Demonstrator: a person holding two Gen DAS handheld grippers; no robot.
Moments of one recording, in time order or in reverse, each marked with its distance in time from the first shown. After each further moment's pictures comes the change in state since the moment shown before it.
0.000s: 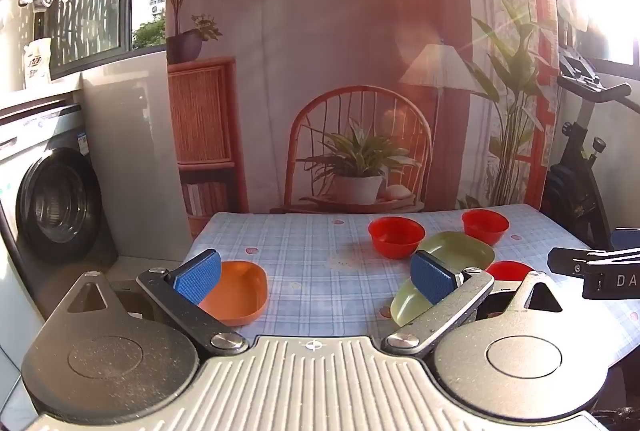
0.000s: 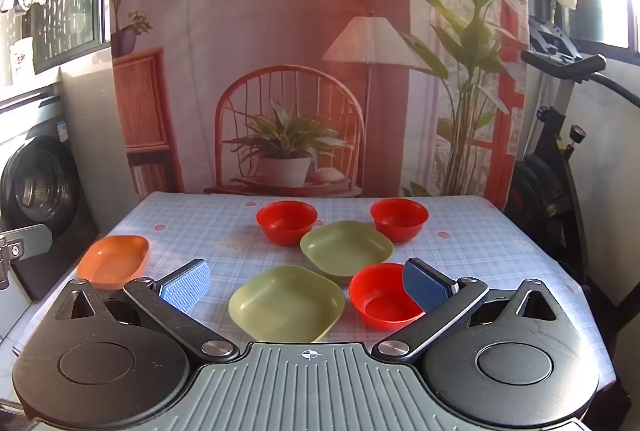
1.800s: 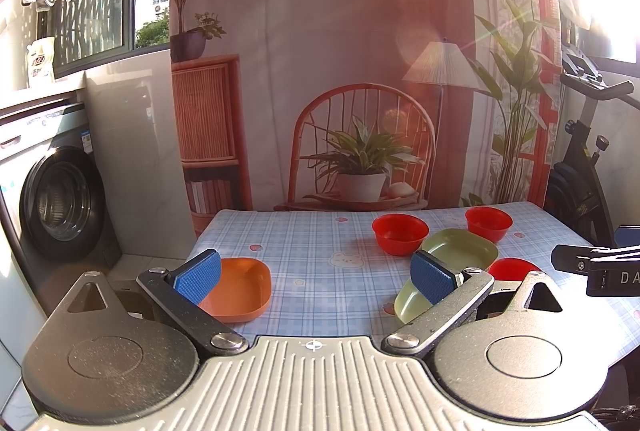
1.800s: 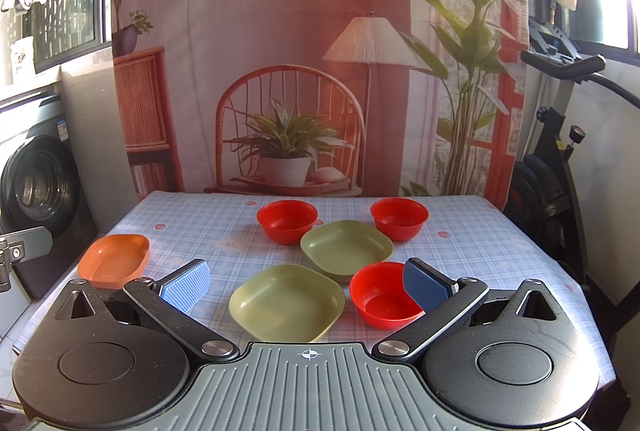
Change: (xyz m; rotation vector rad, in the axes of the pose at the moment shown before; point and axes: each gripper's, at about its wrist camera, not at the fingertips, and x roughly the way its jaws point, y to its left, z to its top) left arm -0.003 0.004 0.001 0.010 -0.001 0.007; right arm -0.001 -0.001 0.000 -0.003 -0.002 -0.001
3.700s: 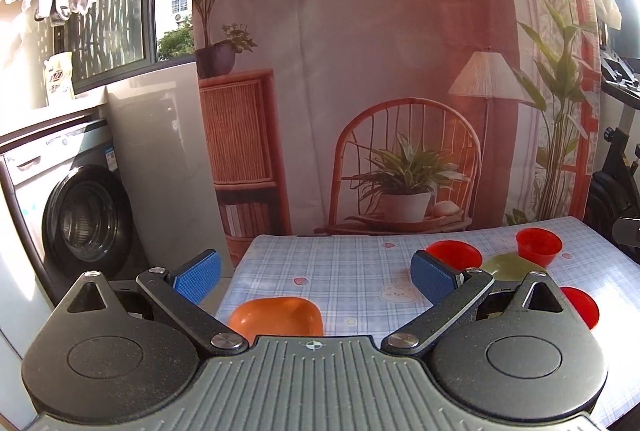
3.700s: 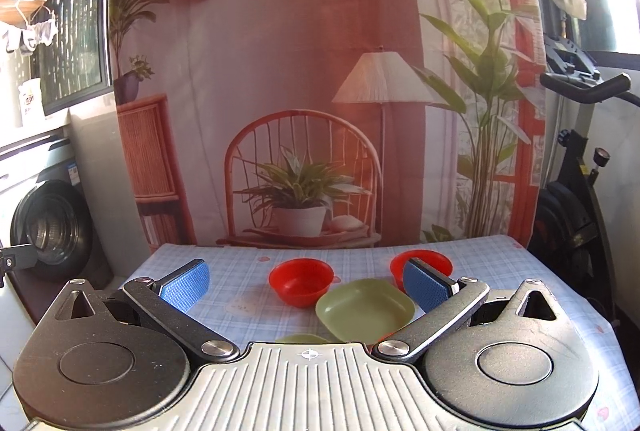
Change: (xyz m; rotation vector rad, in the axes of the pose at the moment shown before) left arm 0.055 0.043 0.046 0.024 -0.006 0.104; right arm 0.045 -0.012 0.052 0.042 -0.105 0.075
